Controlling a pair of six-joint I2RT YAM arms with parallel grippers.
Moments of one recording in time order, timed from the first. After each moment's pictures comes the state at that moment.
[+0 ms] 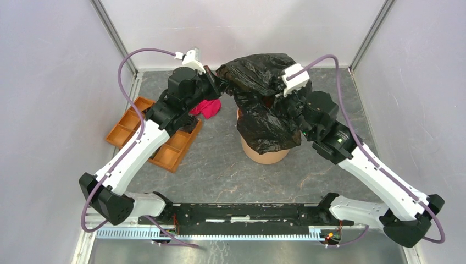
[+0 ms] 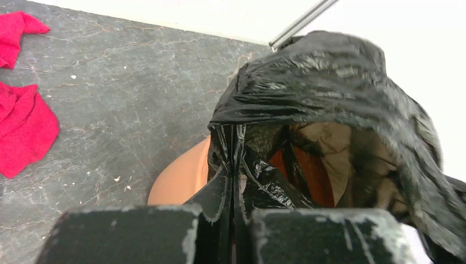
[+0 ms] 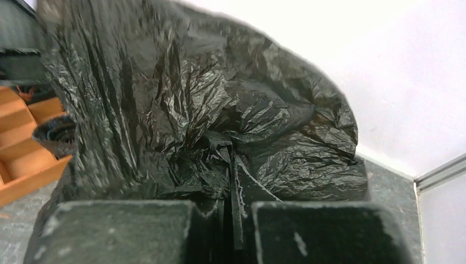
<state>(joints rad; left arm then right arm) -0.58 1.32 1.39 -0.27 -0.04 -0.66 0.78 1.05 1.24 -0.19 0.38 -0.18</state>
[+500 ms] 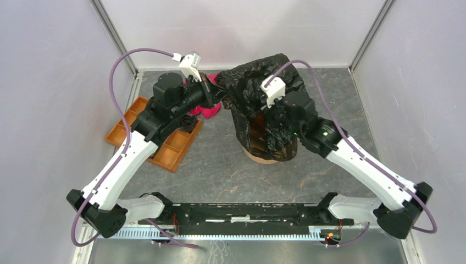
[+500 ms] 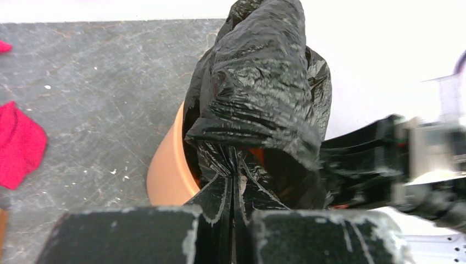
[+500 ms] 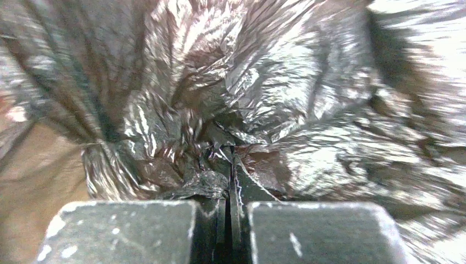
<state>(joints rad) -0.58 1.19 1.36 -0.34 0.16 -0.53 0.78 1.19 1.21 -0.39 0.18 -0.10</state>
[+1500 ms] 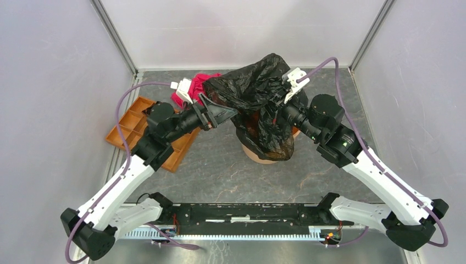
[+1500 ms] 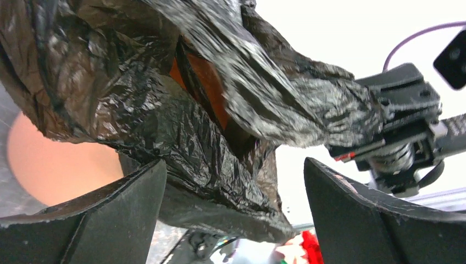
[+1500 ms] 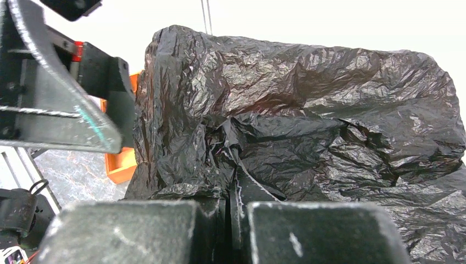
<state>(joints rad) -0.58 0.93 0.95 -0.02 0.35 -0.90 0.78 1.03 1.23 -0.21 0.02 0.05</state>
